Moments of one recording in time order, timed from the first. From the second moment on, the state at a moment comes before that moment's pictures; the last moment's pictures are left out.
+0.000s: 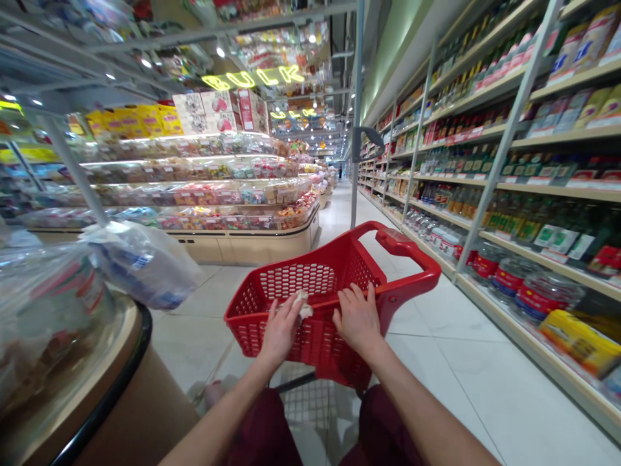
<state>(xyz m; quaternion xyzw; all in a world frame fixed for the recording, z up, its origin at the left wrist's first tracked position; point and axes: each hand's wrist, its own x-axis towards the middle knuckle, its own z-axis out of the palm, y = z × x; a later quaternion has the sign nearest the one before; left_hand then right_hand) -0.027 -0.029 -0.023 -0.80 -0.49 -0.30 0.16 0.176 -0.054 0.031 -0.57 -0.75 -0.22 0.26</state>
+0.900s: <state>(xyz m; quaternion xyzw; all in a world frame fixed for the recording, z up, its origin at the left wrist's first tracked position) 0.048 -0.021 -0.003 -0.82 -0.45 -0.33 0.12 0.257 -0.058 0.055 -0.62 -0.65 -0.31 0.32</state>
